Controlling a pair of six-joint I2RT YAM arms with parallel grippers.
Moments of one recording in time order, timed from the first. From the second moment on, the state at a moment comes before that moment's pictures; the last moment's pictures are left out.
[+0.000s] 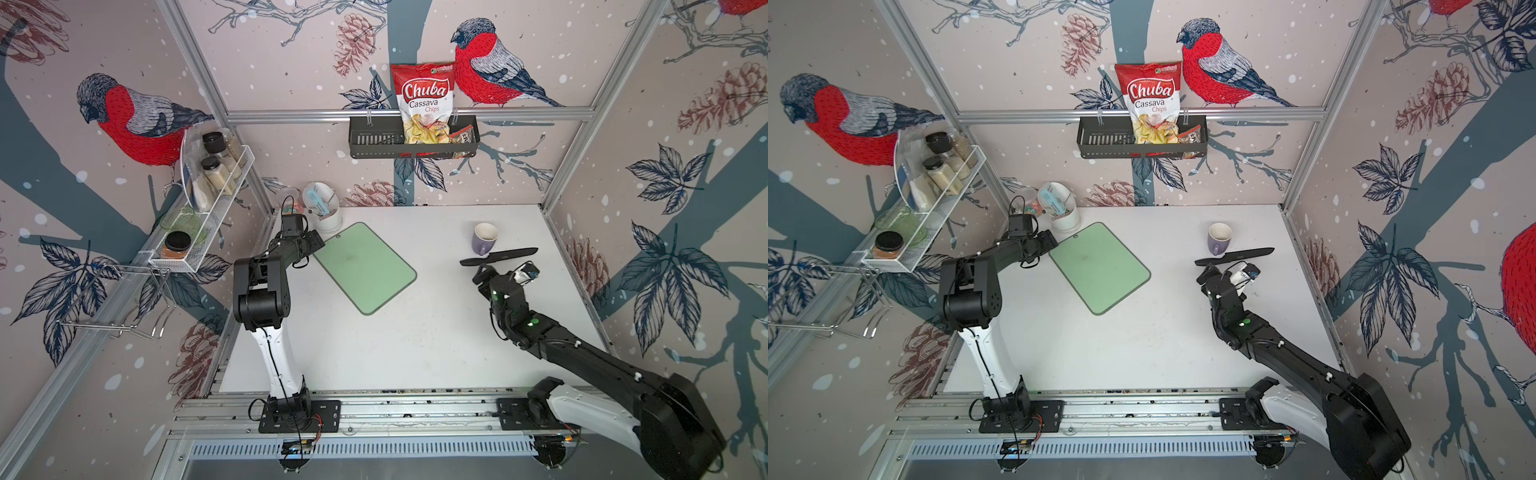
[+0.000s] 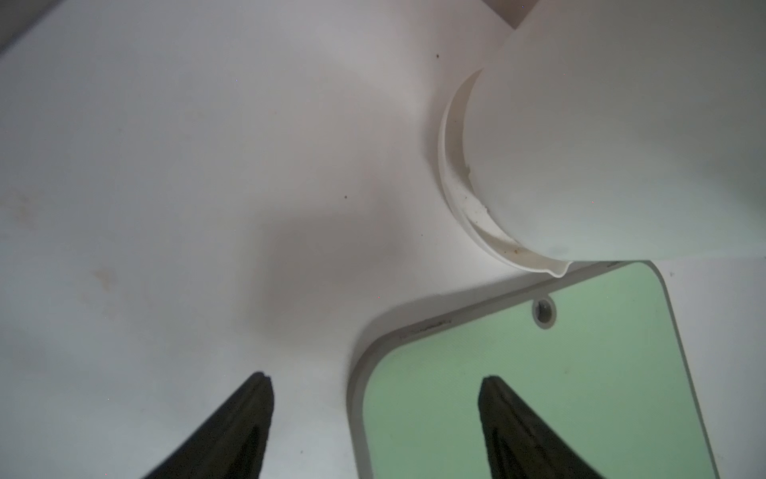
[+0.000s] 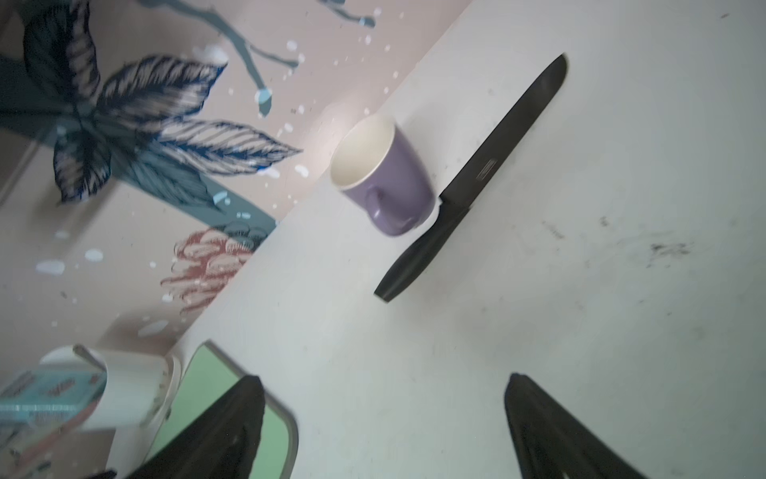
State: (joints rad) left arm 0.13 2.07 1.40 -0.21 0.10 -0.47; right arm 0.67 1.11 0.51 0.04 0.59 1.00
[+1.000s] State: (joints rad) left arm 0.17 2.37 1.60 0.18 0.59 -0.76; right arm 0.94 1.89 0.93 0.14 0.46 1.02
